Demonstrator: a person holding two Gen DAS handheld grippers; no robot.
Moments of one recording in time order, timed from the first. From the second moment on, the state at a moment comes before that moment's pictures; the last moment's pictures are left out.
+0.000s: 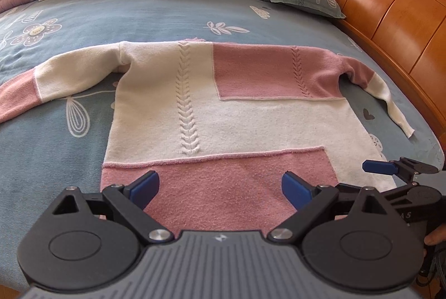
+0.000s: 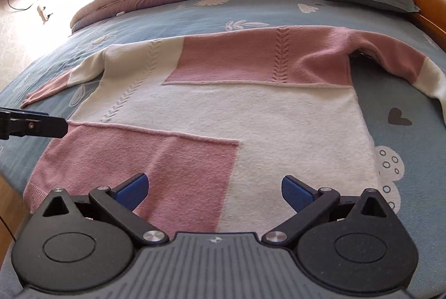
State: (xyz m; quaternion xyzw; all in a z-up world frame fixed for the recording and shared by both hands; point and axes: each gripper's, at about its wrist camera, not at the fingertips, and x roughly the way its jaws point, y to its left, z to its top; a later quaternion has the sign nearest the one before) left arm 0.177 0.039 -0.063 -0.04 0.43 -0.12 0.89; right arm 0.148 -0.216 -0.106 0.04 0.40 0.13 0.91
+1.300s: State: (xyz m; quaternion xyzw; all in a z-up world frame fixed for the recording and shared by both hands) left arm 0.207 0.070 -0.103 -0.13 0.46 -0.16 0.87; right arm 0.294 -0.266 -0.118 0.06 0.38 0.15 0.91
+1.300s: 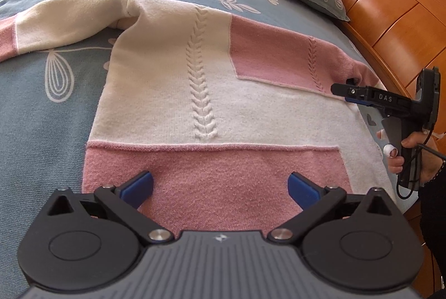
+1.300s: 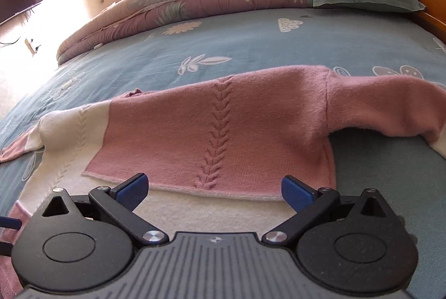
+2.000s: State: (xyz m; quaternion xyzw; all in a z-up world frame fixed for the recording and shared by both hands) left arm 0.313 0.097 -0.105 -0.10 0.42 -0.17 0.88; right arm 0.195 -0.219 -0.128 -0.03 0.42 0.12 0.90
